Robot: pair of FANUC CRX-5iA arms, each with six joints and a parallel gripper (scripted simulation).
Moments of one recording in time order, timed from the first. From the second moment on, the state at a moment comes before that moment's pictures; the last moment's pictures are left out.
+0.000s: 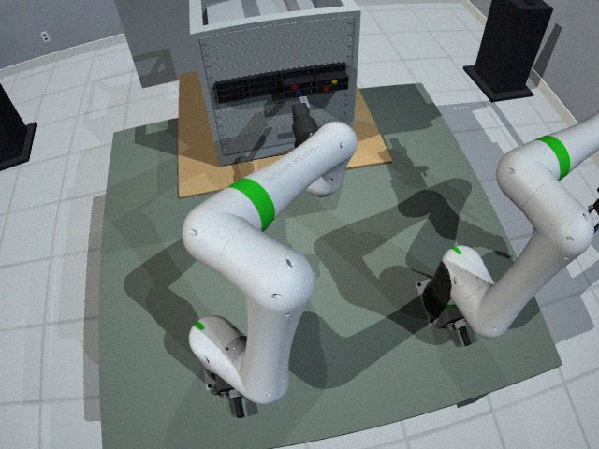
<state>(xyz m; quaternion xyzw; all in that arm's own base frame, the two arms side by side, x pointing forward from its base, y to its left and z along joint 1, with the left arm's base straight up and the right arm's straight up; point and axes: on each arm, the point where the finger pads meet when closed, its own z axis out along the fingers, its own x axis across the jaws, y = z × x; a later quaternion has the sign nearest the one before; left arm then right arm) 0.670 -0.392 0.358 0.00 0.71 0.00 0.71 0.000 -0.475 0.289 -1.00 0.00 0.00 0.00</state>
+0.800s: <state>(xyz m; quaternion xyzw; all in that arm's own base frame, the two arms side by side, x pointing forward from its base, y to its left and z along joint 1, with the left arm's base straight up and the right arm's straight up) 0.693 -0.393 0.358 0.00 0.71 0.00 0.71 0.000 -0.475 0.289 -1.00 0.00 0.00 0.00</state>
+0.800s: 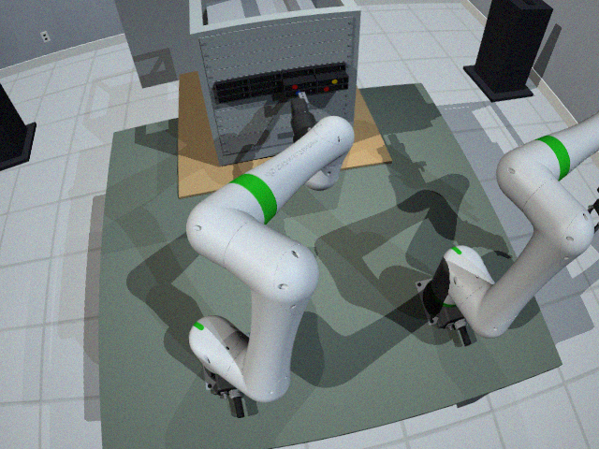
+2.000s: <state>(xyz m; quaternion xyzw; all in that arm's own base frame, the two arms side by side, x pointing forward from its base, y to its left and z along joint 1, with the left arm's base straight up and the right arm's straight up) 0.703 -0.393 0.358 0.00 0.71 0.00 0.71 0.000 -0.475 0.289 -1.00 0.00 0.00 0.00</state>
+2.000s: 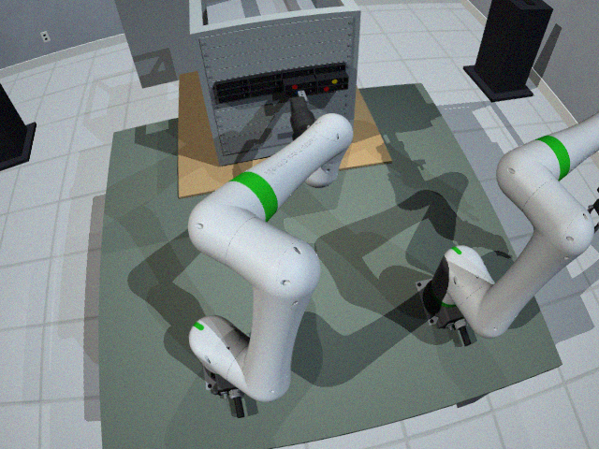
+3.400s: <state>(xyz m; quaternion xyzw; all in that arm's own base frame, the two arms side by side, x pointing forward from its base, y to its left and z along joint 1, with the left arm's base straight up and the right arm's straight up) 0.723 -0.393 0.358 0.00 0.71 0.00 0.71 0.000 -0.475 0.289 -1.00 0.00 0.00 0.00</state>
